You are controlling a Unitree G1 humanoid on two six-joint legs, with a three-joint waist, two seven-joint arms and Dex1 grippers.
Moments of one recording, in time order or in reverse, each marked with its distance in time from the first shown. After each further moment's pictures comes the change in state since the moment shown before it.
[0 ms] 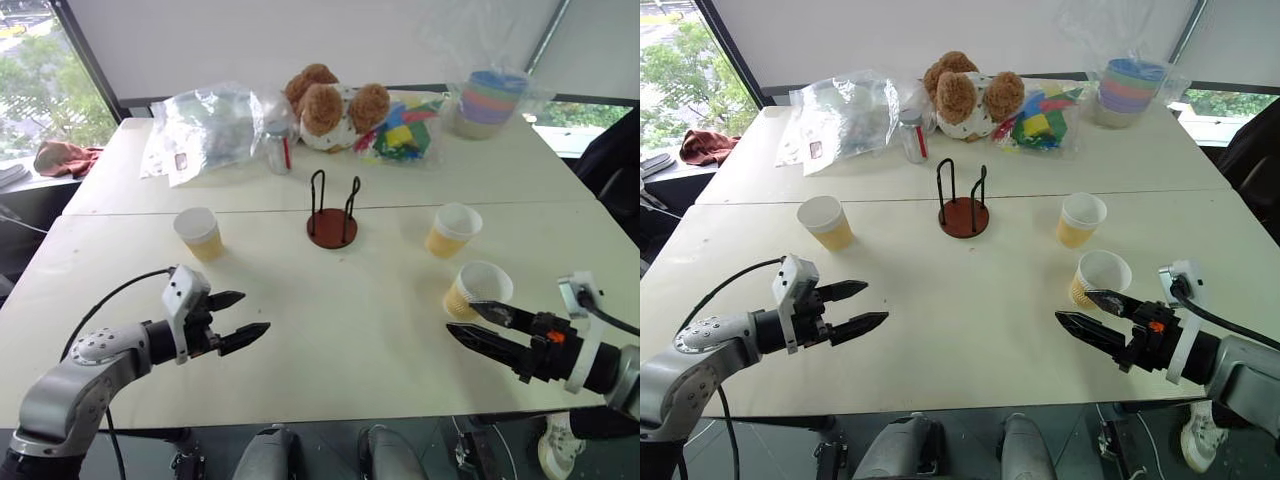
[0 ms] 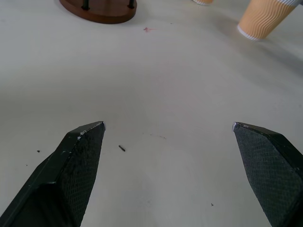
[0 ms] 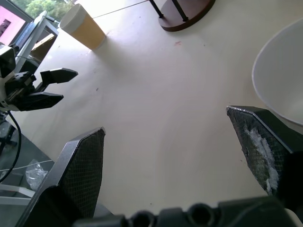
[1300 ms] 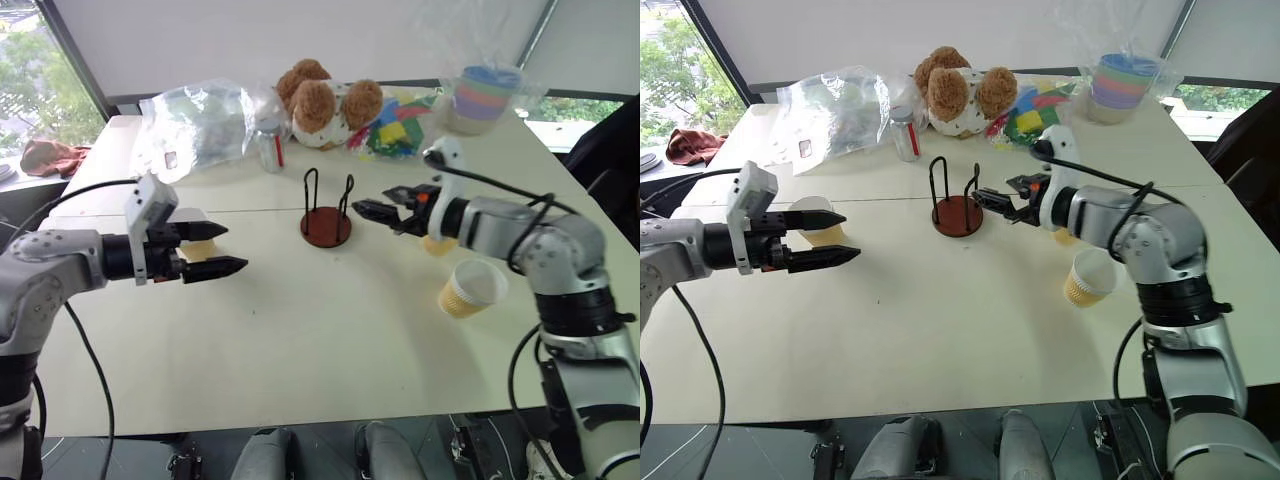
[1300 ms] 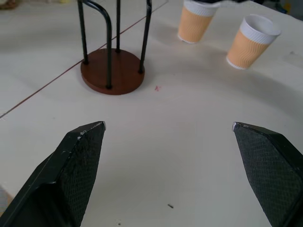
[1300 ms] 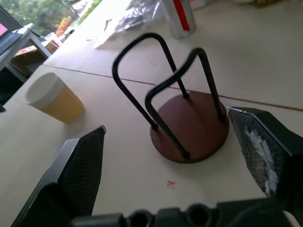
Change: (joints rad) left arm -0.451 0.289 0.060 0.217 -0.119 0.173 -0.199; right arm -1.051 0.255 0.690 0.614 -0.330 -0.002 -0.328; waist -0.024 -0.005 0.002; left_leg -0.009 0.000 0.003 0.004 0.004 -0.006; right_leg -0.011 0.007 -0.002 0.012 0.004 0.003
